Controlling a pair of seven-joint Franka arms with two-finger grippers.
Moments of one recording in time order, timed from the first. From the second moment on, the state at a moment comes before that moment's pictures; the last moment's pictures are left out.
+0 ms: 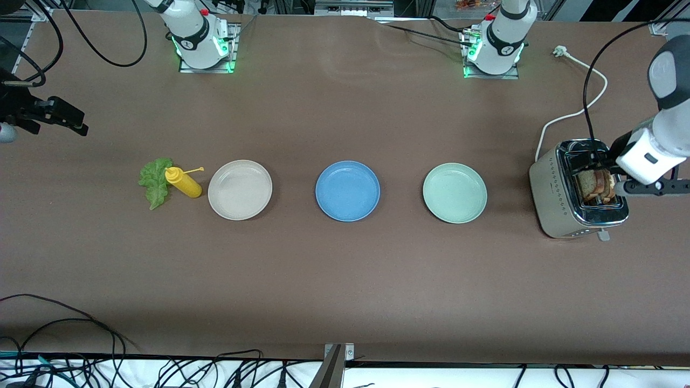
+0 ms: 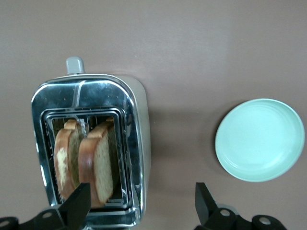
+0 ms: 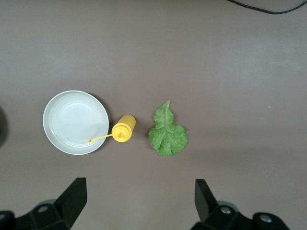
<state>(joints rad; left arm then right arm) 0.03 0.12 0.05 -1.81 0.02 1.83 0.04 -0.01 -0.01 -0.01 -1.63 -0.02 1.61 -0.01</state>
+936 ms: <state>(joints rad) 0.04 0.27 0.12 -1.81 0.03 1.90 0.04 -0.01 -0.01 -0.01 -1.63 -0.02 1.61 -0.01</state>
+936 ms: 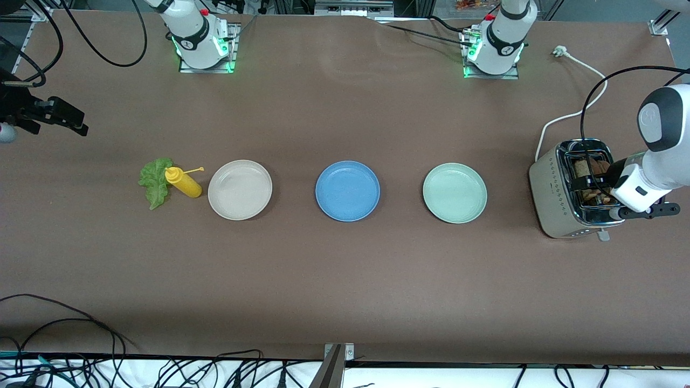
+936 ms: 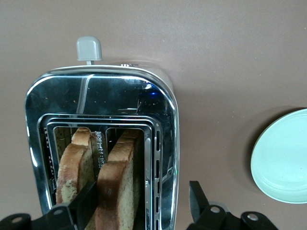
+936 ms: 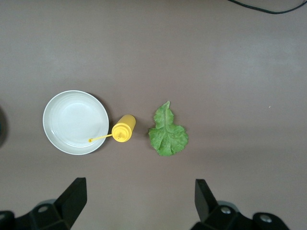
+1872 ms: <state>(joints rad) 0.05 0.28 0.12 -1.81 0.08 1.90 0.04 -0.01 -0.01 -0.01 -1.63 -0.02 1.61 -0.01</state>
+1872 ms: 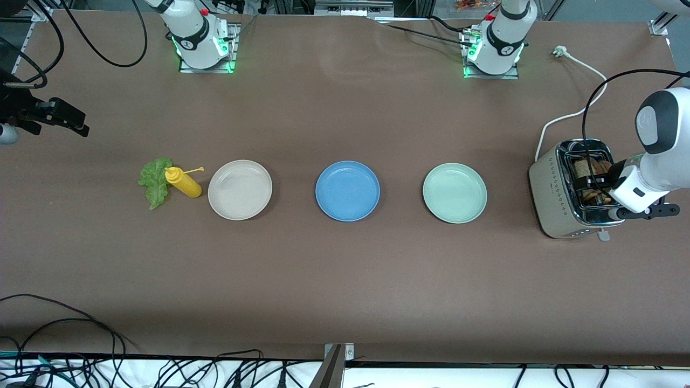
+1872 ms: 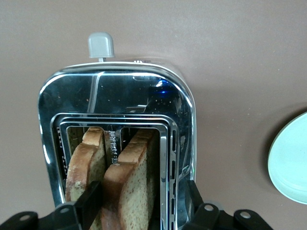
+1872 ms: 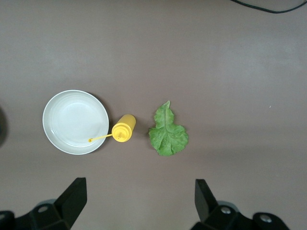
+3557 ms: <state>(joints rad) 0.04 0.18 0.11 -1.78 0.08 1.83 0.05 -0.01 0.00 -0.01 -1.63 -0.02 1.61 -0.01</state>
